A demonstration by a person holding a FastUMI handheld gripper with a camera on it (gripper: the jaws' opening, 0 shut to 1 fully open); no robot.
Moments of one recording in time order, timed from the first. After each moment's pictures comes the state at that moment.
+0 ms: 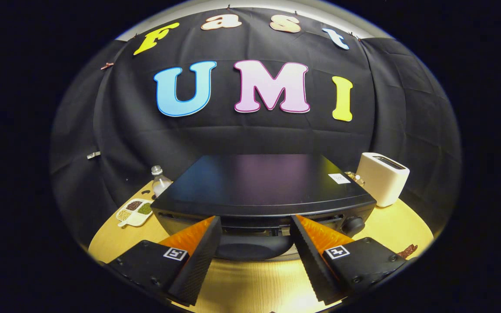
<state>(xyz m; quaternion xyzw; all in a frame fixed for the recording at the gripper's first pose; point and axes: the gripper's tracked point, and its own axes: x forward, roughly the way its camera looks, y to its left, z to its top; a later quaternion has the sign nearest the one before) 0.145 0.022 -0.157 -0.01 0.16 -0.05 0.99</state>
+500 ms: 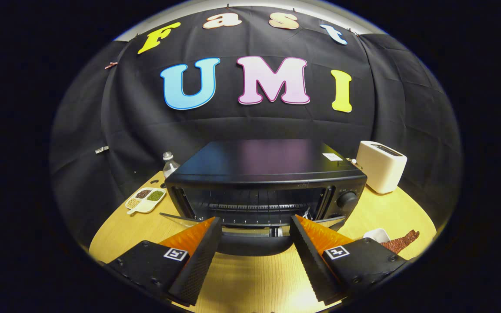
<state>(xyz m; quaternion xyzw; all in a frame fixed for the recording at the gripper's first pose) 0.094 0.026 -0.179 0.00 0.18 -0.03 0.98</state>
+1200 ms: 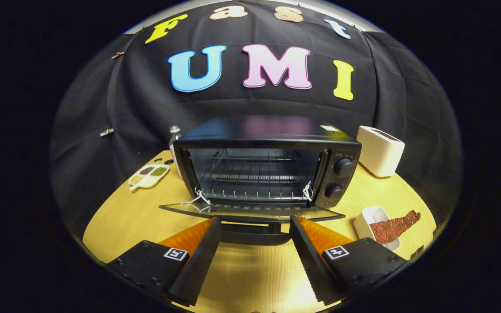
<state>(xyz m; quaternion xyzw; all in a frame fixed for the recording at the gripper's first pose) 0.040 0.025 -0.228 -0.02 0.23 -0.03 0.97</state>
